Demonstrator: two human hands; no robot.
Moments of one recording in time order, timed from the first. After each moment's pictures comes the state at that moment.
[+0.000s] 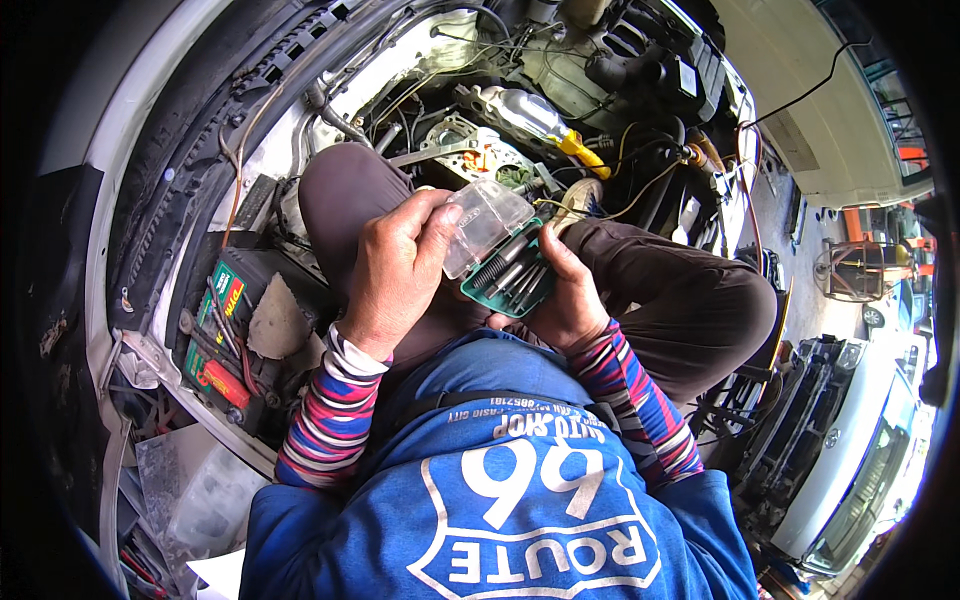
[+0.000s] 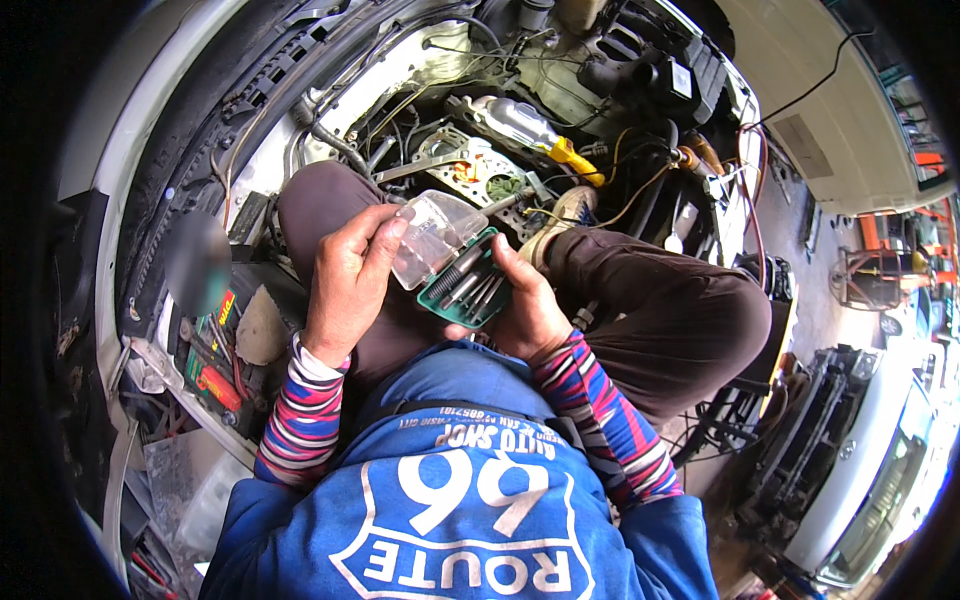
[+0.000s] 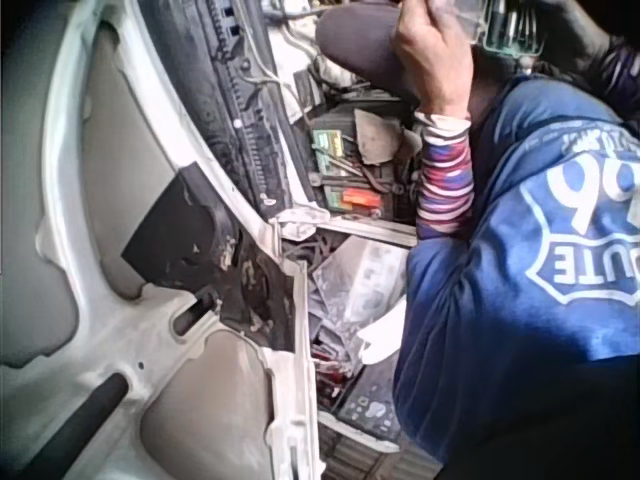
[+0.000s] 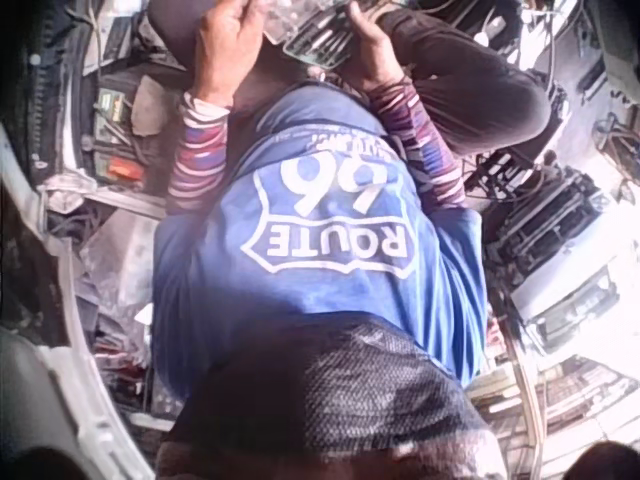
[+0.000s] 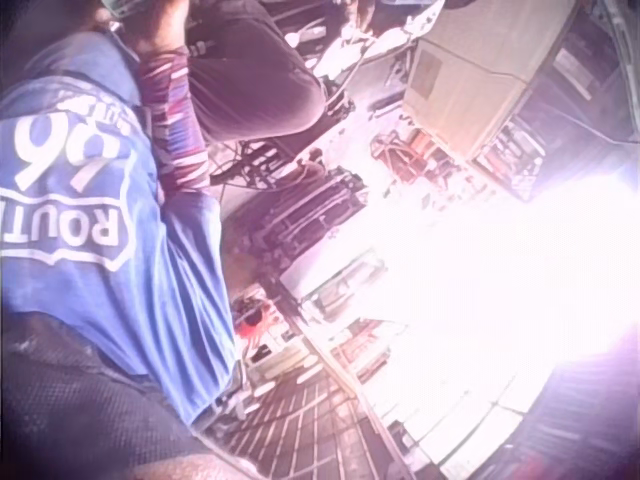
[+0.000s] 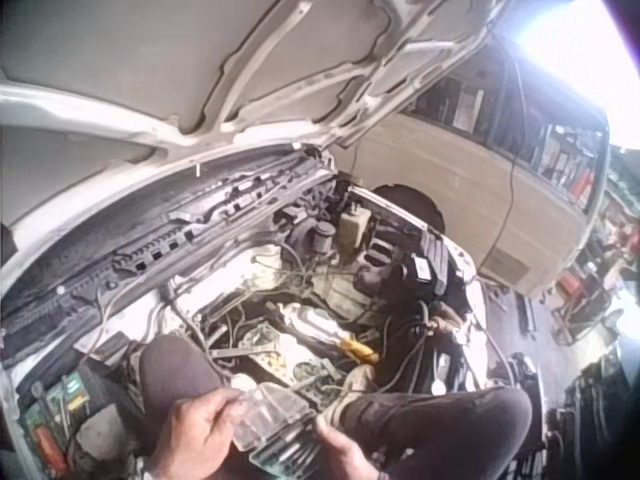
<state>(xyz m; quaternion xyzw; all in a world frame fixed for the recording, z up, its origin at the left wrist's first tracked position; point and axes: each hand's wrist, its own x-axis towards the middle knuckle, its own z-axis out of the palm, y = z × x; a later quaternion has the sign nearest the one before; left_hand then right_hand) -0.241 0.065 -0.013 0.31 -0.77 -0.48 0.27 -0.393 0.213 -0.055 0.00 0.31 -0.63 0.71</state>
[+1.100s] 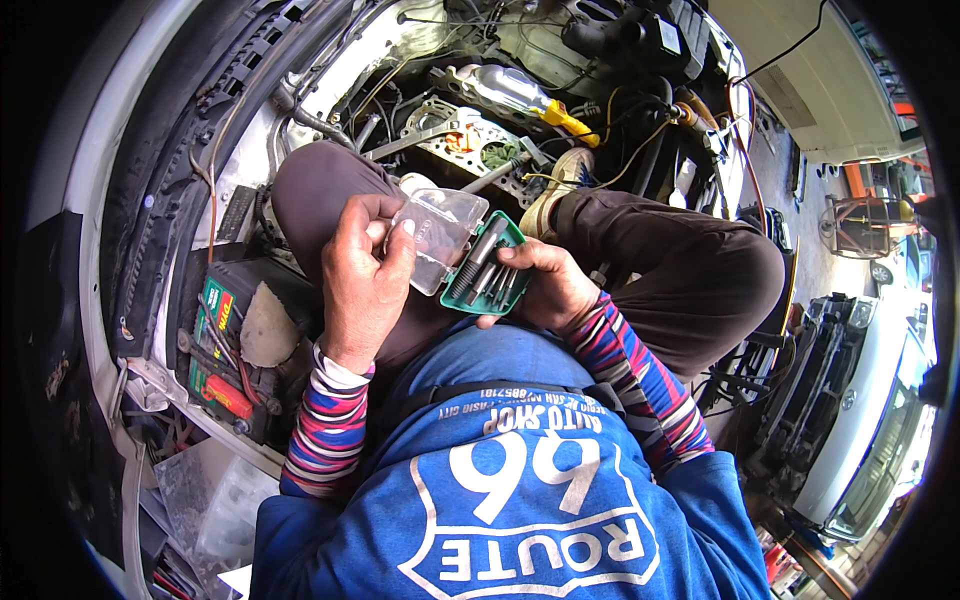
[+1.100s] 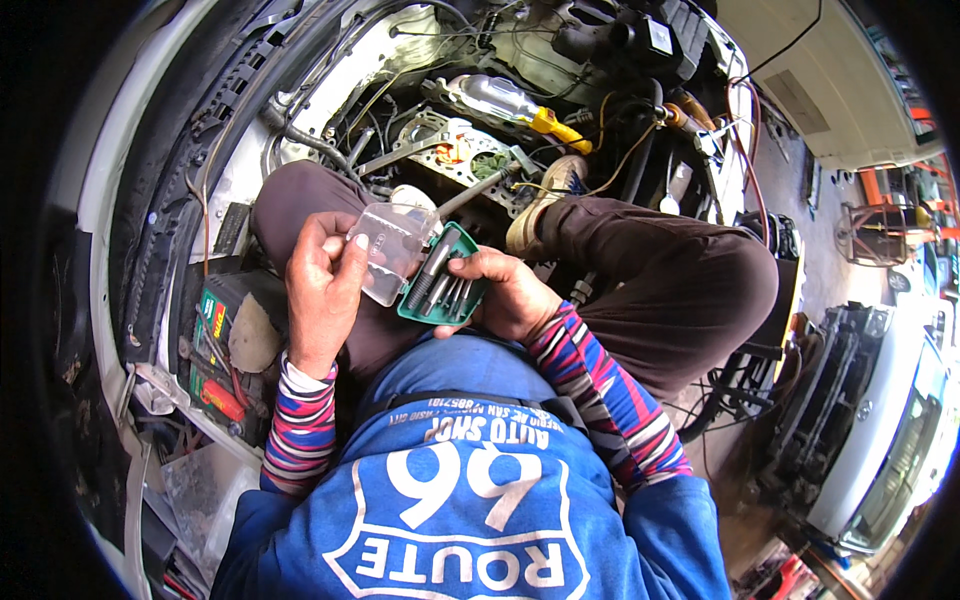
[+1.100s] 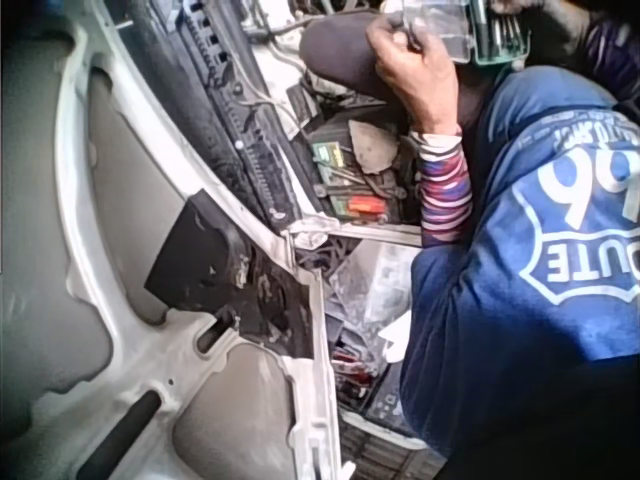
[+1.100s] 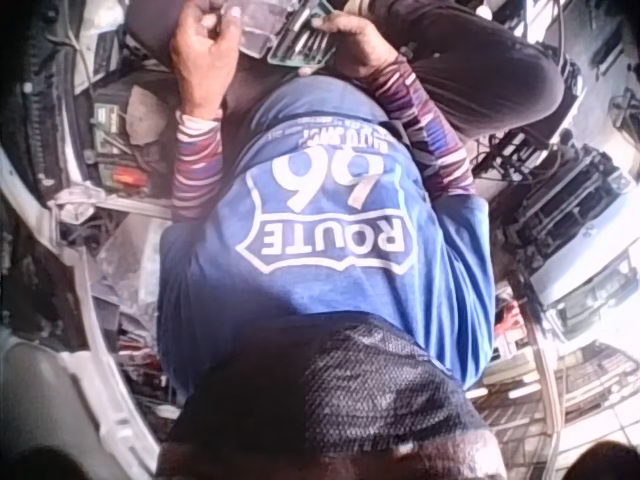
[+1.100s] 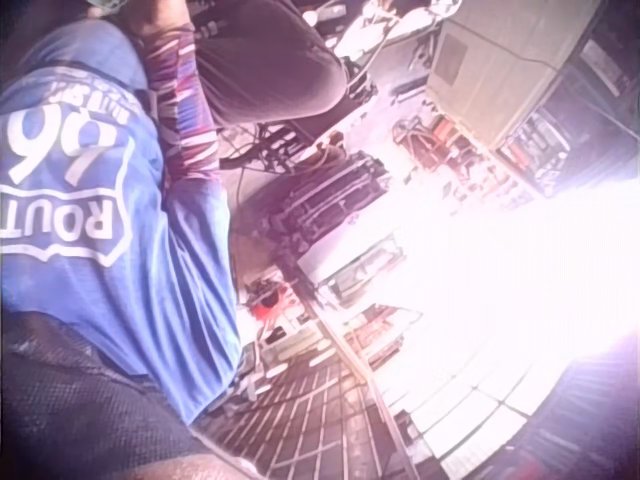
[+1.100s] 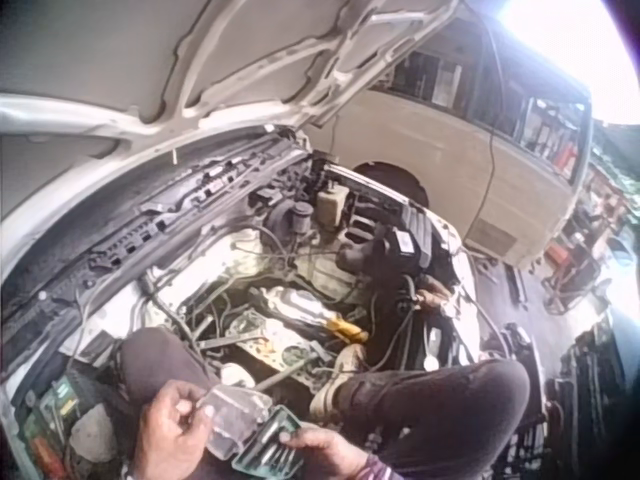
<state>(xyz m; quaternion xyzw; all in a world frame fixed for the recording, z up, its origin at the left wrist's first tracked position) -0.224 0.072 -0.034 0.37 -0.72 -0.53 0.25 -0.399 0.220 -0.075 -0.03 0.28 -0.59 0.75</state>
